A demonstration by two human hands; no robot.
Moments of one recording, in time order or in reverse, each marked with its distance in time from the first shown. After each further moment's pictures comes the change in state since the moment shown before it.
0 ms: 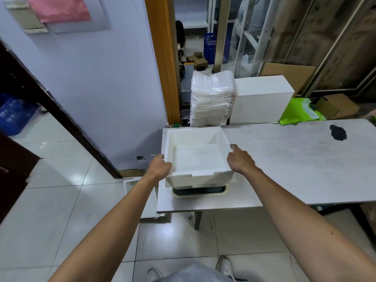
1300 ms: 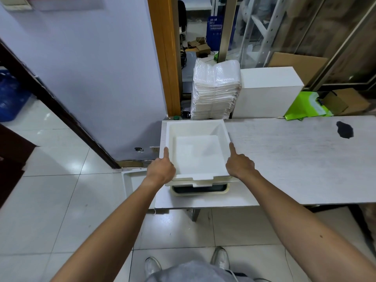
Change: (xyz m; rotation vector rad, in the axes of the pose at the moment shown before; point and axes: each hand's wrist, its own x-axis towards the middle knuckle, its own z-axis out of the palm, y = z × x) left_hand 0.017 -0.016 0.025 0.664 0.027 0.103; right_hand 0.017 0.003 0.026 -0.334 -0.075 -0.013
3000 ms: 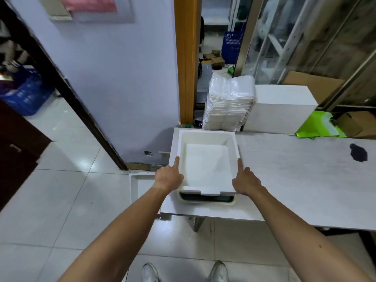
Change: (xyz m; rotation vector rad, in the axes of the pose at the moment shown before) left_hand -0.001 -0.011 0.006 0.208 -0.008 0.038; right_hand 0.010 0.011 0.026 -0.043 -0.021 -0.097
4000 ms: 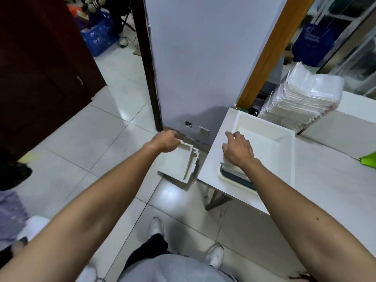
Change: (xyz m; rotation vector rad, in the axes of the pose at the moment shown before) left_hand -0.072 -0.173 -0.015 -0.464 -0.006 -0.205; right_hand -0.027 -0.192 0.023 -0.243 0.216 -0.564
